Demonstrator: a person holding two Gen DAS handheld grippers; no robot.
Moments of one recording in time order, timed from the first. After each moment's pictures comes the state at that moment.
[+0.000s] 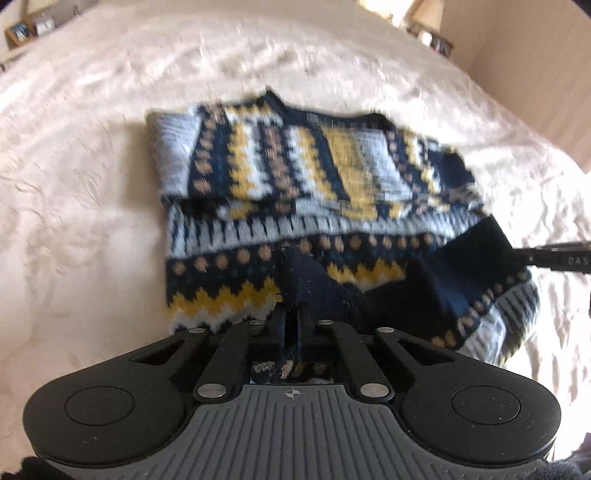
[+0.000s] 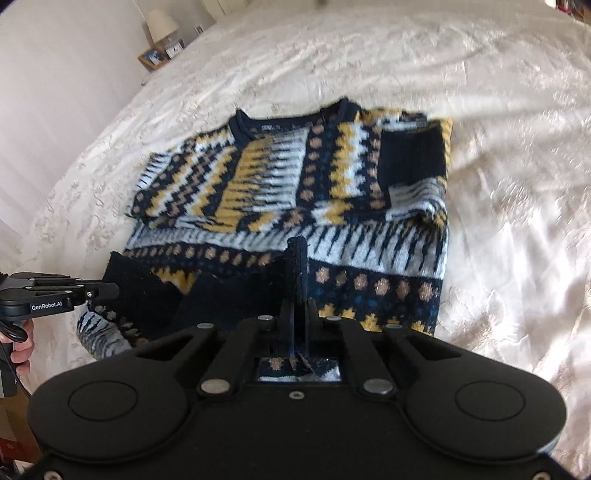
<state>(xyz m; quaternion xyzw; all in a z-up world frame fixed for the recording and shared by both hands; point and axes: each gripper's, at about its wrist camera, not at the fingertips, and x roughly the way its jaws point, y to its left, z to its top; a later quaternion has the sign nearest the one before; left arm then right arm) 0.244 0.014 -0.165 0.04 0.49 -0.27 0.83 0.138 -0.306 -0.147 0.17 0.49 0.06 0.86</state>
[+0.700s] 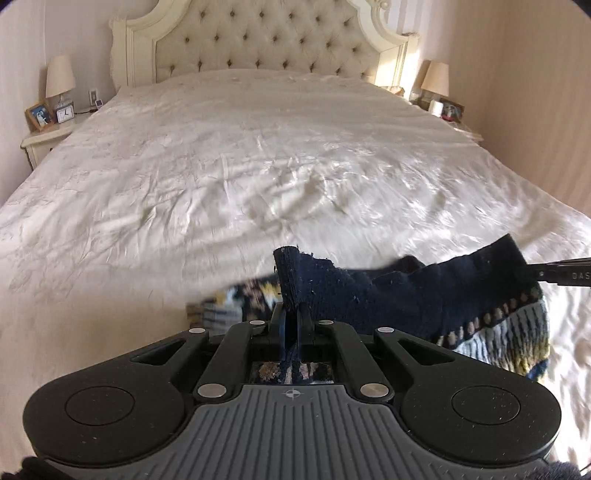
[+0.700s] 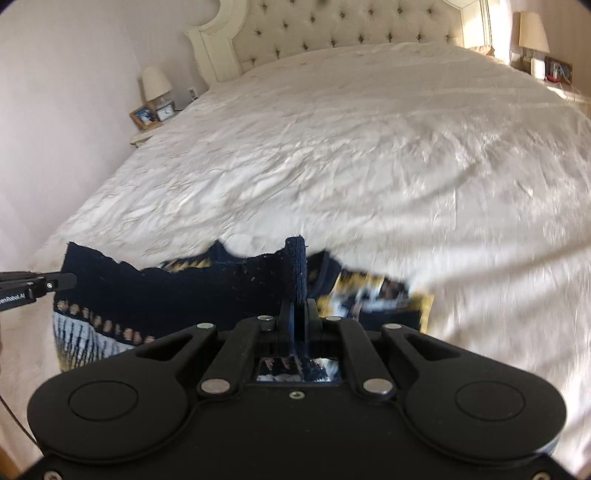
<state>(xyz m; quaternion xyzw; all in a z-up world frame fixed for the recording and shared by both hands) 0.347 -0.021 -0.084 0.06 0.38 -0.24 0.89 0.246 -0.333 -0.086 0.13 0.40 0.02 0.91</state>
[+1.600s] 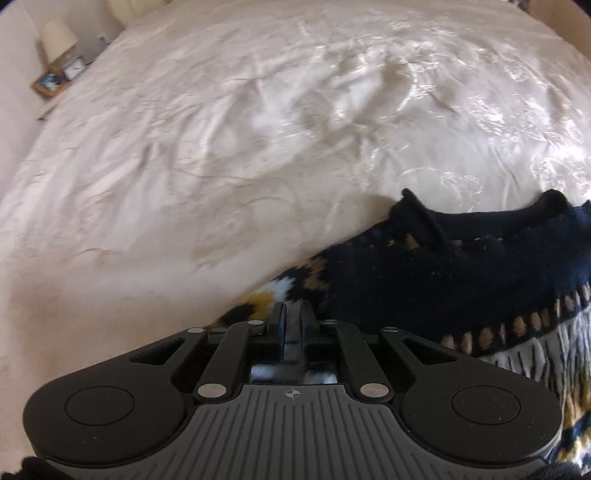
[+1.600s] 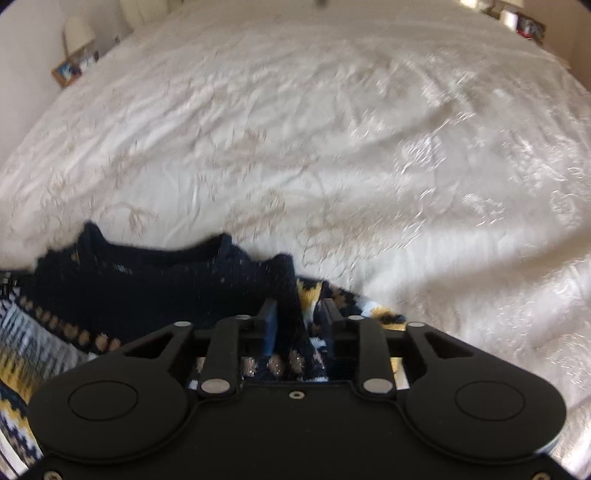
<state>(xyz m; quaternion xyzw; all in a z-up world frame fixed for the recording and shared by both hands) 0.456 -0.073 -0.176 0.19 0.51 -0.13 0.83 0.335 -0.364 -0.174 0.12 0.49 -0.07 0.86</state>
